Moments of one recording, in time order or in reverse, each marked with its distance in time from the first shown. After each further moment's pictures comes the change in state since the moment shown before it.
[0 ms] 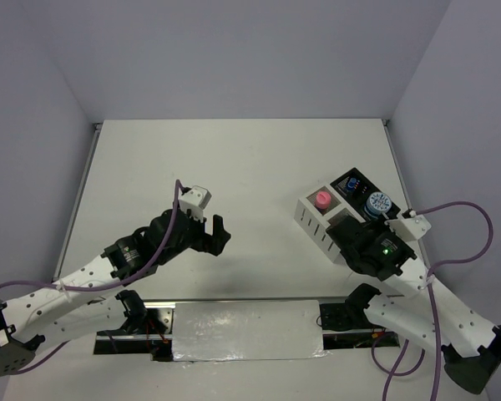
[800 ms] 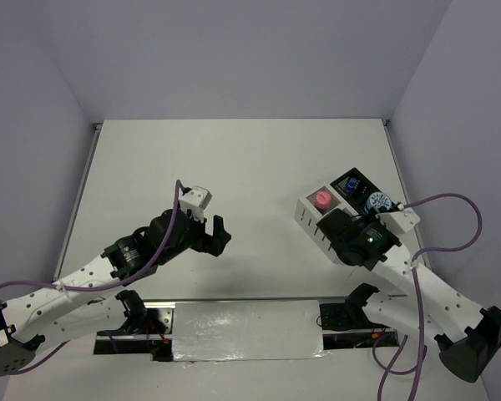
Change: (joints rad) left arm 0.000 0.002 0.000 0.000 0.014 0.002; right arm -0.011 0.133 0.010 -0.008 0.054 0.118
